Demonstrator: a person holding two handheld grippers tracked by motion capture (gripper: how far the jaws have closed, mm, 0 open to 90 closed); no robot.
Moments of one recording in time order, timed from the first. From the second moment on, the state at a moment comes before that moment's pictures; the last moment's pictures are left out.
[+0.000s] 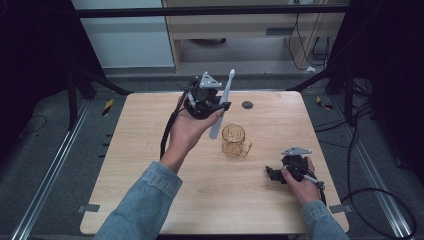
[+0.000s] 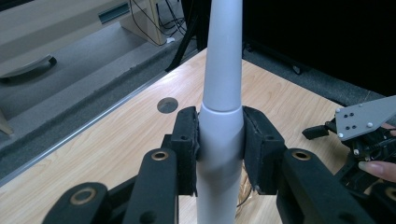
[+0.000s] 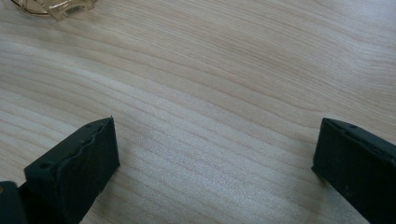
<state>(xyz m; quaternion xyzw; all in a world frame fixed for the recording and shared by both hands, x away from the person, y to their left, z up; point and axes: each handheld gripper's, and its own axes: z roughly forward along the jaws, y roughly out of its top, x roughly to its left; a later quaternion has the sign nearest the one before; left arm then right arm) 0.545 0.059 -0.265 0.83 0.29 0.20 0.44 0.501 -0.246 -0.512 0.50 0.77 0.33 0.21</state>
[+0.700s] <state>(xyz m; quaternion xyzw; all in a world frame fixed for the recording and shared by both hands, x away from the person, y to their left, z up) 0.551 0.031 -0.272 0.82 0.28 0.19 0.46 0.501 -0.246 -0.512 0.50 0.77 0.33 0.21</state>
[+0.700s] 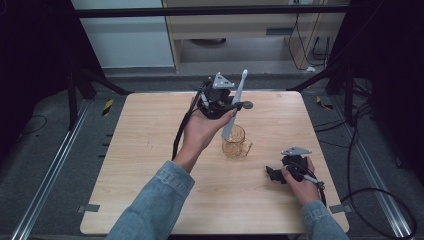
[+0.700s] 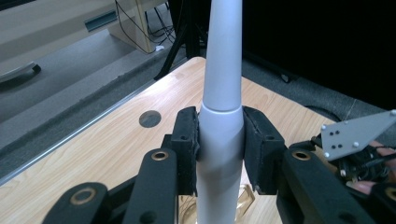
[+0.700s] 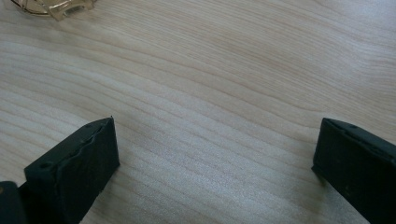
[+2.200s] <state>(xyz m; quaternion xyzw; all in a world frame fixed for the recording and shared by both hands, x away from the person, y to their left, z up) 0.586 0.008 -0.302 0.82 0.28 0.17 0.46 0.501 -0.247 -0.512 0.50 0.77 0.33 0.21</state>
